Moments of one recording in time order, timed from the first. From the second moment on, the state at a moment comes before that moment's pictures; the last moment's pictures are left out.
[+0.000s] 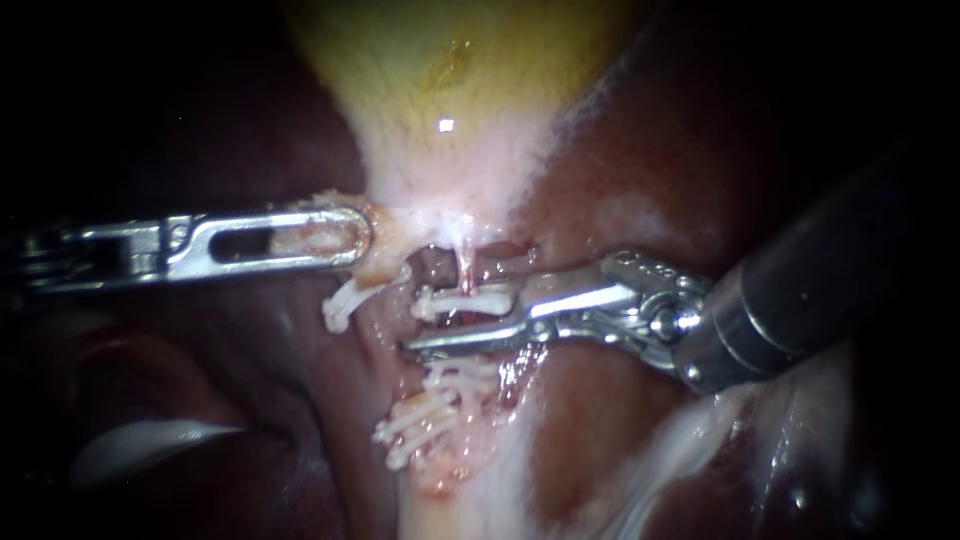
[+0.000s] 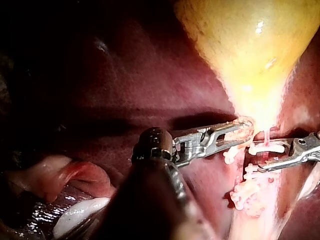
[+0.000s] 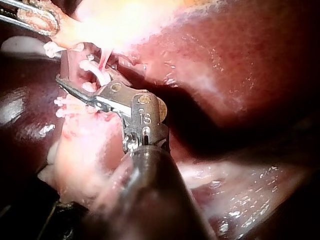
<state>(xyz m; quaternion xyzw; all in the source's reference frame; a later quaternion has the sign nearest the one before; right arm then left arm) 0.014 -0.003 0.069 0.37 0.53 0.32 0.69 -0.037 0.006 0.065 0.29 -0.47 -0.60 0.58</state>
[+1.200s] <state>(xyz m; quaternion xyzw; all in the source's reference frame) 0.001 -0.001 0.062 0.22 0.59 0.09 0.77 -0.037 0.006 0.064 0.29 -0.47 -0.60 0.58</state>
